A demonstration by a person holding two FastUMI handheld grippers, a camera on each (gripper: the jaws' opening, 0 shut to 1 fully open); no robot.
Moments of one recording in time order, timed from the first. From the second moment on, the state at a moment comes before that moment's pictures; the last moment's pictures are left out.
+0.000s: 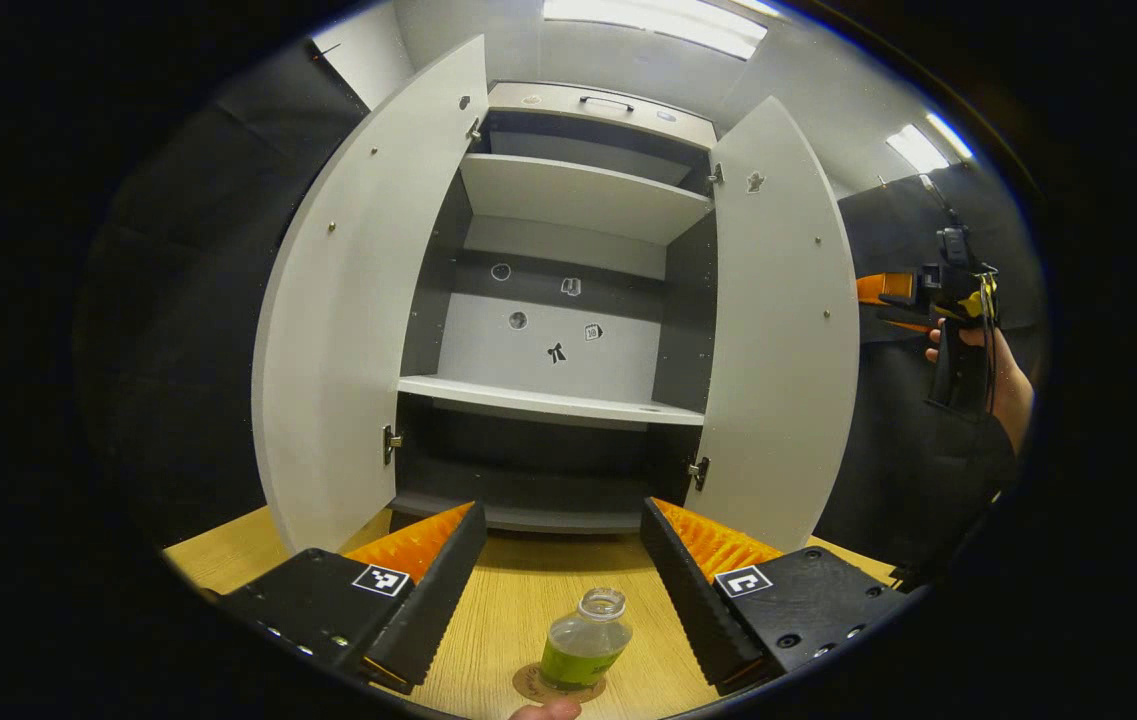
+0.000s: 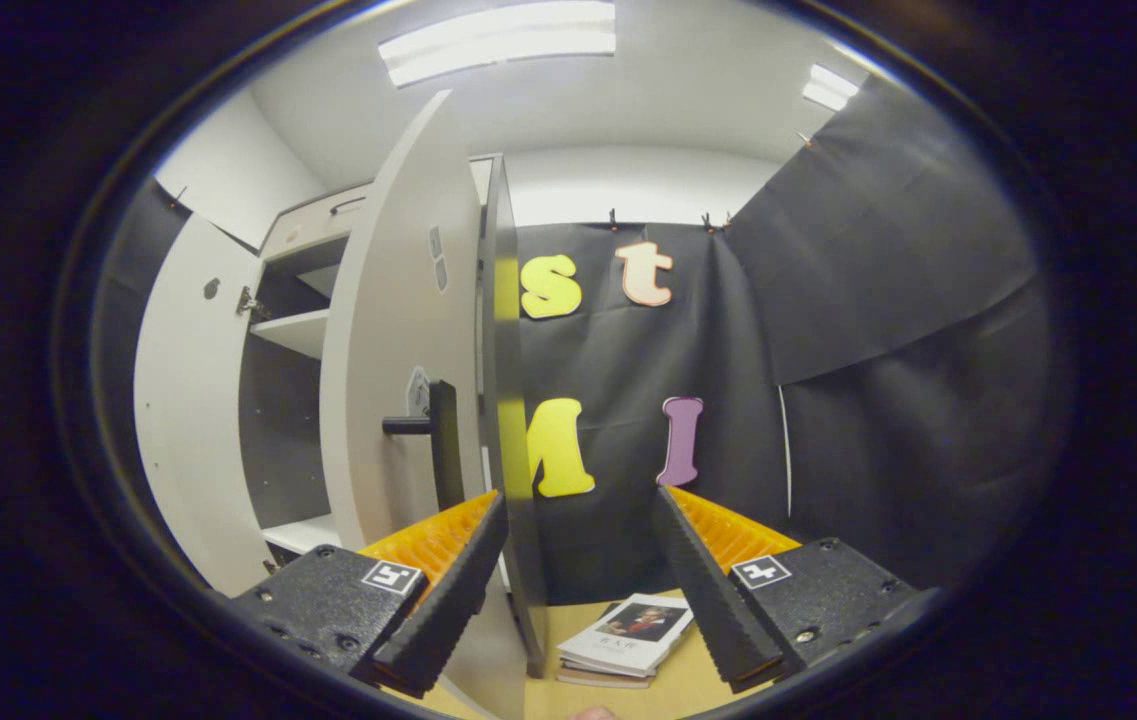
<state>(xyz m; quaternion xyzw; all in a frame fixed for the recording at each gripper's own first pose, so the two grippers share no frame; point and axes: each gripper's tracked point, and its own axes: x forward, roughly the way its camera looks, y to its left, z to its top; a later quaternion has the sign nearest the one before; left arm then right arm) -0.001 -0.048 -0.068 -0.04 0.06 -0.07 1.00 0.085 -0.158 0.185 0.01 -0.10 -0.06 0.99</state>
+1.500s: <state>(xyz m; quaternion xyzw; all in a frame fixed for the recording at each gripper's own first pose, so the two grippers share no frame) -0.010 0.014 -0.050 -0.02 0.05 0.00 1.00 0.086 -0.047 0.113 -0.04 -0.07 0.01 1.00</state>
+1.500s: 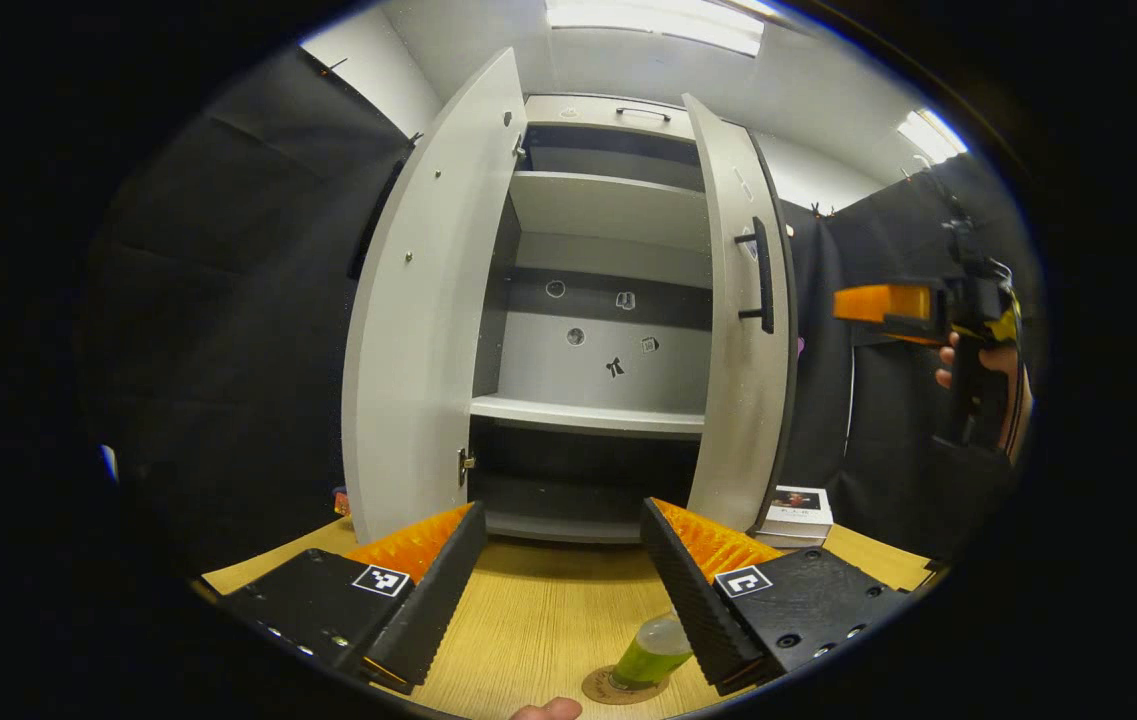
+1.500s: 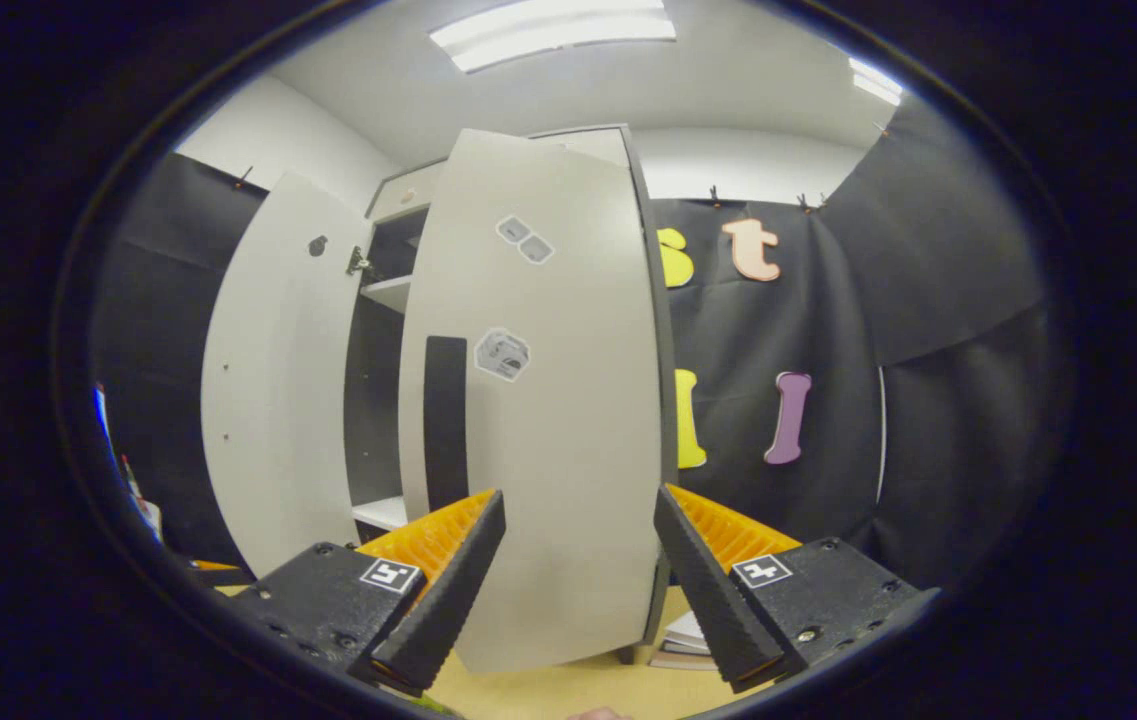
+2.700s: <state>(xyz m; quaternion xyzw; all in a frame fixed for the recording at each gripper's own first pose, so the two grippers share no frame) 0.027 0.268 0.108 -0.02 -0.07 0.23 0.97 0.023 -0.097 -0.011 0.02 0.01 -0.05 1.00</state>
